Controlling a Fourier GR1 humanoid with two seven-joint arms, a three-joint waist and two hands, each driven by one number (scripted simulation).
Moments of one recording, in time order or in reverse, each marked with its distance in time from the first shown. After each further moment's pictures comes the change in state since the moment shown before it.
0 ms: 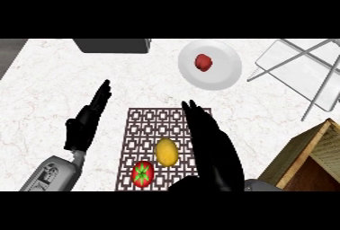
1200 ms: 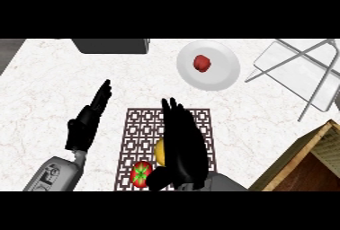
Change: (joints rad) left arm 0.011 -0.036 0.037 -0.006 -0.058 -0.025 0.010; right arm 0.023 0.290 -0.071 0.202 0.214 0.124 -0.009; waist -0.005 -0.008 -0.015
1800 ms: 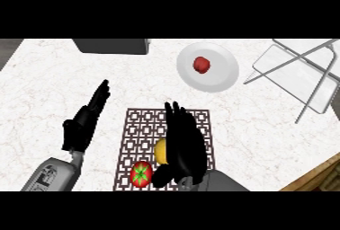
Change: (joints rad) left arm 0.014 0.000 0.023 -0.018 -0.004 -0.027 0.009; right arm 0.030 0.003 -0.001 0.078 0.009 0.016 -0.031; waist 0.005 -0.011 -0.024
